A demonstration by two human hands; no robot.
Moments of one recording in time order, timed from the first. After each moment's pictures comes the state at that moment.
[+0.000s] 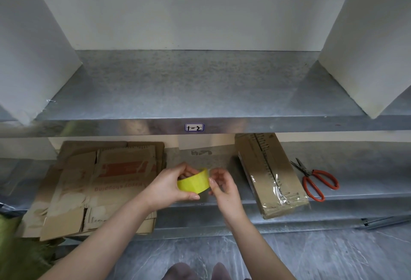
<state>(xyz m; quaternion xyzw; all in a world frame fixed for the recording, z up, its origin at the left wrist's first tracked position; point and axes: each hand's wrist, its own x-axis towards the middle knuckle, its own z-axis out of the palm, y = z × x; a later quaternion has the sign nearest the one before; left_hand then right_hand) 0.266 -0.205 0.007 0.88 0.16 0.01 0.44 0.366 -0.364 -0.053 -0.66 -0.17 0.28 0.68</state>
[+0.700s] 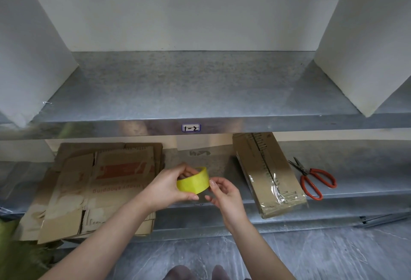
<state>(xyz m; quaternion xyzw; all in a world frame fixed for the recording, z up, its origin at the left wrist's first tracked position) 0.267 -0.207 0.009 0.89 0.15 0.00 0.43 0.362 -0.372 -0.045 -0.60 -0.02 0.35 0.72</state>
